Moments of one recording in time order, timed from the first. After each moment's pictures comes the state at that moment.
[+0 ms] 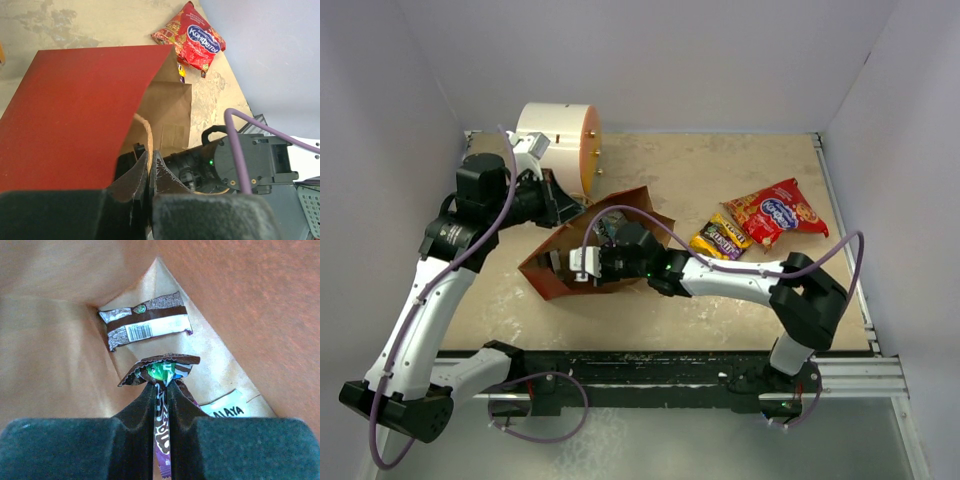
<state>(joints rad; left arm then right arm) -0.31 1.05 1.31 -0.68 0.47 -0.42 1.04 1.68 1.06 0.19 -0.27 -0.65</state>
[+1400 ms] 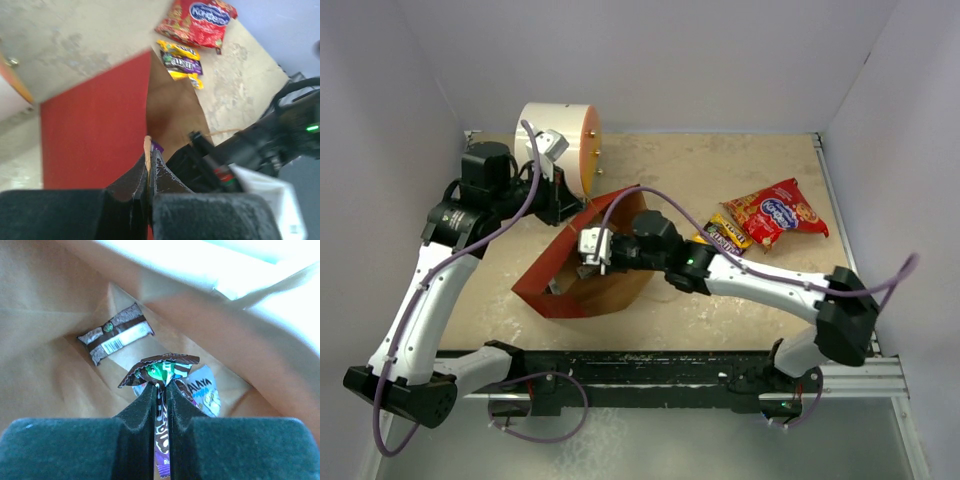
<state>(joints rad) -0.31 1.13 1.42 -0.76 0.55 -0.08 1.03 1.52 1.11 0.08 -0.26 -0.53</state>
